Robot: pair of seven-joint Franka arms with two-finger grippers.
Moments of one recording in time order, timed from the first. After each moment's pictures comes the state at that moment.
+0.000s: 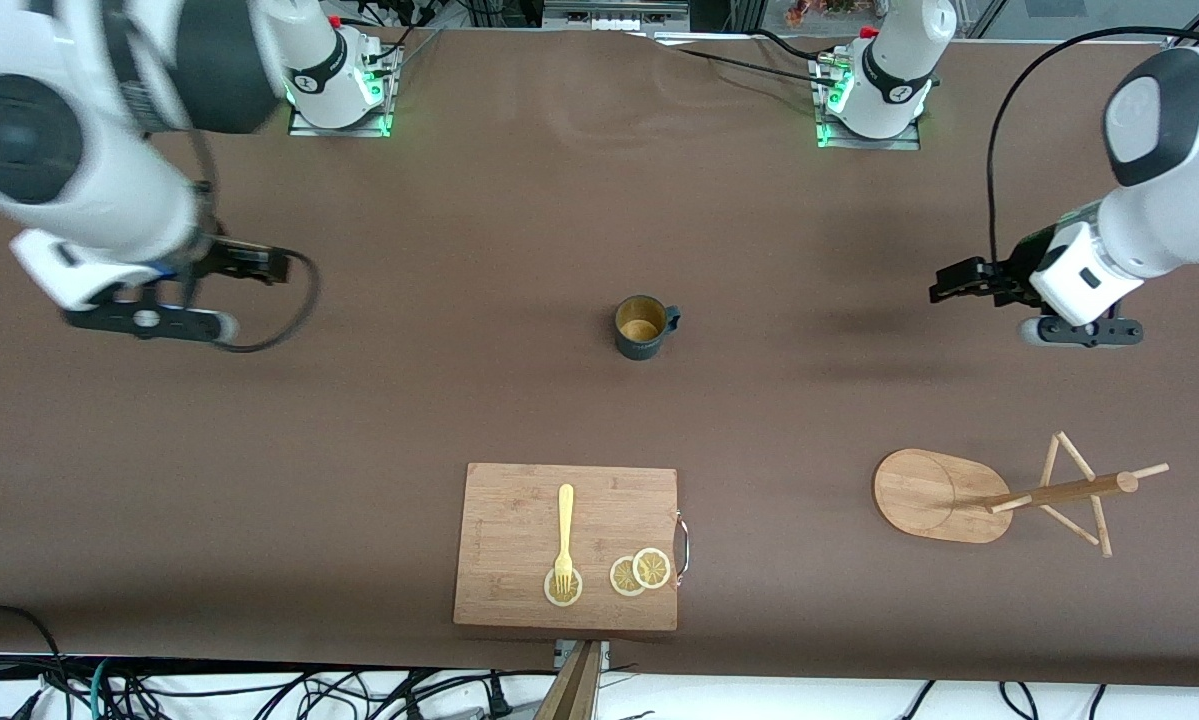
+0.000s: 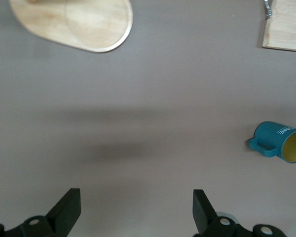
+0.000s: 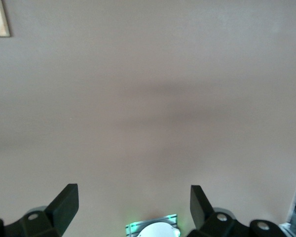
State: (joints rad) left arm 0.04 0.05 -0.09 -1.92 -0.20 1.86 -0.01; right arm 0.68 0.34 -0.58 -1.27 0.04 1.32 0.19
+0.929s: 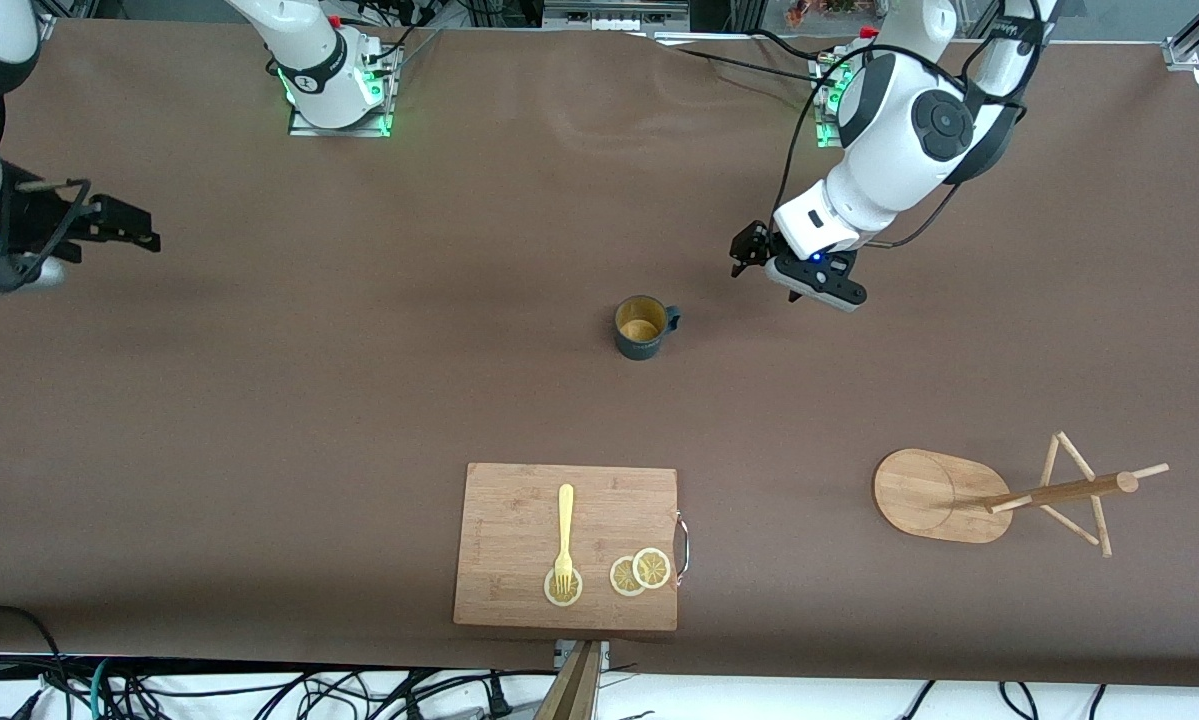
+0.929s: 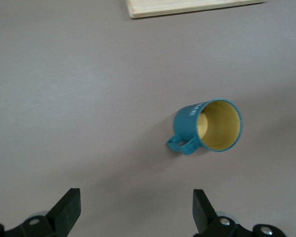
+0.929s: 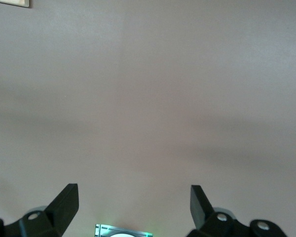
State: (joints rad) left arm 0.07 0.05 -0.54 -2.28 -0.42 2.46 0.12; right arm -0.04 -0.02 0.00 -1.75 0.01 1.60 -0.18
